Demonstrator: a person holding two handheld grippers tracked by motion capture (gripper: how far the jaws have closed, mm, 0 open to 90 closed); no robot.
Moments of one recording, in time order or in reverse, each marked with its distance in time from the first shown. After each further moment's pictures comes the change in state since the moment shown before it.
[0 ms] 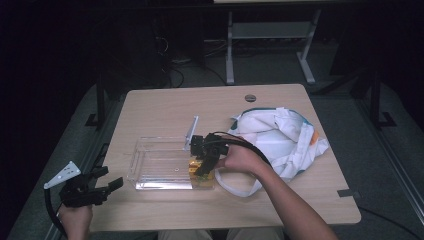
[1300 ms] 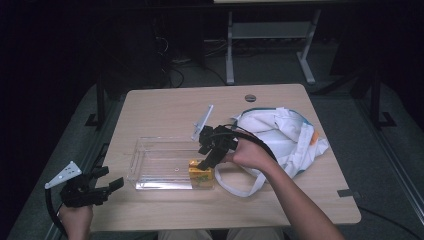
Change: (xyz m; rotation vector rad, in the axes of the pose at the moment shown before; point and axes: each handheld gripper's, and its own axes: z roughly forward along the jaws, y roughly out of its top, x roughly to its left) left arm -0.001 0.000 0.001 0.002 0.001 0.001; right arm -0.004 -0.014 -0.031 -0.130 -0.001 0.050
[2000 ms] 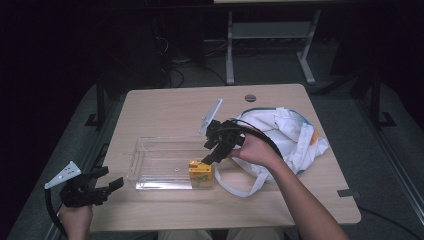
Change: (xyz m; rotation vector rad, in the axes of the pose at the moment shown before) left arm 0.000 0.000 0.000 -0.002 0.001 0.000; right arm -0.008 -0.010 -0.017 -0.027 -0.033 0.033
